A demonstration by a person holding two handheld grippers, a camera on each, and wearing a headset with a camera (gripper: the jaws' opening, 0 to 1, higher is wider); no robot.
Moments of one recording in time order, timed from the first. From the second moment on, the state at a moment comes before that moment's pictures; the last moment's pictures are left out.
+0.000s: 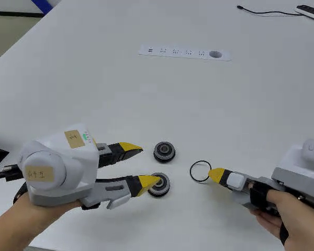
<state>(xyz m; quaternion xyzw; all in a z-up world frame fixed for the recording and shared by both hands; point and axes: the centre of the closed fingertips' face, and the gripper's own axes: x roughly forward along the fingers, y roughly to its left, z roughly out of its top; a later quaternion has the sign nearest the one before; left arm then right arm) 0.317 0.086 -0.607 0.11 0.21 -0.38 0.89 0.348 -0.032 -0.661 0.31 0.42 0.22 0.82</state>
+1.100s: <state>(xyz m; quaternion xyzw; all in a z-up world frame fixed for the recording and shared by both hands) 0.317 0.084 -0.608 0.10 0.20 -0.38 0.90 0.354 -0.041 -0.648 0.27 0.37 0.22 0.86</state>
